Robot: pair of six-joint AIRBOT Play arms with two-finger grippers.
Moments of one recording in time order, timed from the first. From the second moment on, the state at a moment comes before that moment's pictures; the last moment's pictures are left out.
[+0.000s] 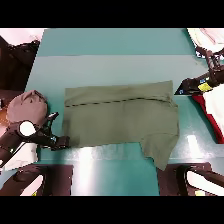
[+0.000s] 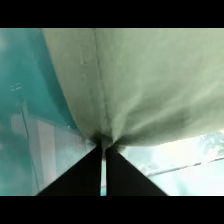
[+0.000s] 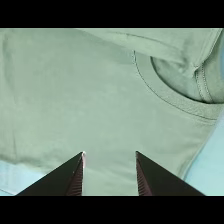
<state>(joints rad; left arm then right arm) -0.12 -0.82 0.40 1.20 -1.17 -1.62 -0.11 -1.21 1.34 -1.22 1.54 1.42</state>
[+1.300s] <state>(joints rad) -0.12 -0.82 0.70 1.19 -1.25 -1.56 -0.30 -0.81 0.42 -1.21 1.44 1.47</state>
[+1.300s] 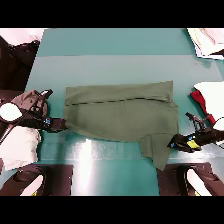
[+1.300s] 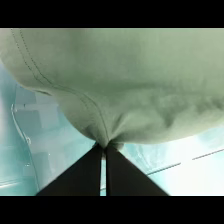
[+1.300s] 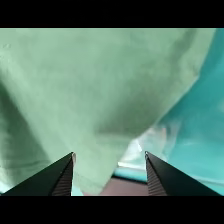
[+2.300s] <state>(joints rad) -0.12 -0.82 0.81 1.17 -1.30 -1.54 -0.04 -0.86 0.73 -1.30 1.47 1.53</state>
